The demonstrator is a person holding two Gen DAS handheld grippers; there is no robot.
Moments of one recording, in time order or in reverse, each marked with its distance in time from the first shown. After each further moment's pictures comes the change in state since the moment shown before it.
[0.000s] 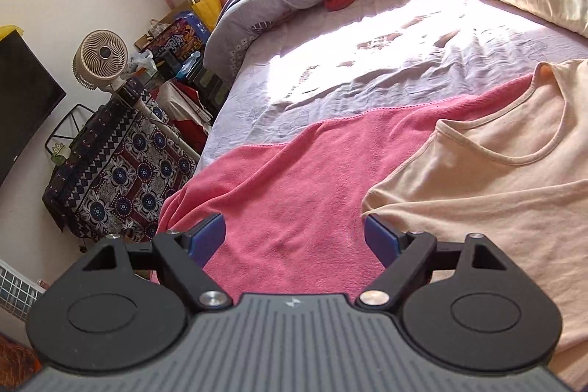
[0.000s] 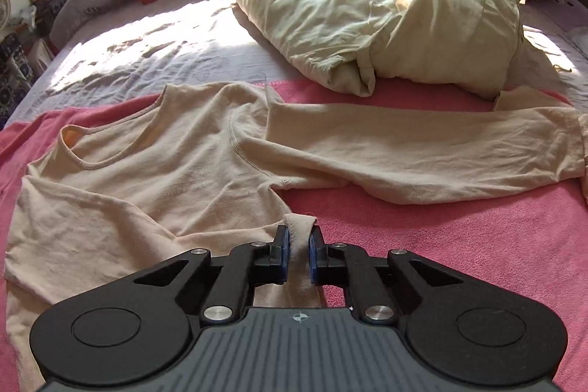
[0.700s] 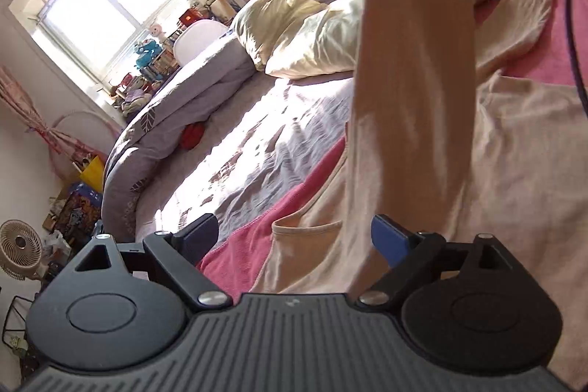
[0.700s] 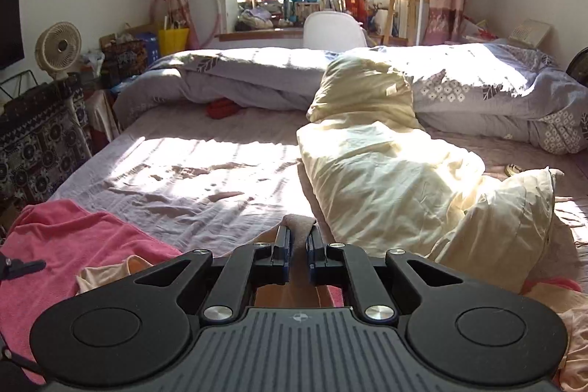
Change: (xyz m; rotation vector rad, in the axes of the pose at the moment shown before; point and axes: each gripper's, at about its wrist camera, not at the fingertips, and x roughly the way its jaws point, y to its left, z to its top) left arm -0.086 -0.085 -0.024 0.520 -0.410 -0.283; right arm -0.071 0.042 0.126 -0.197 -0.351 0.126
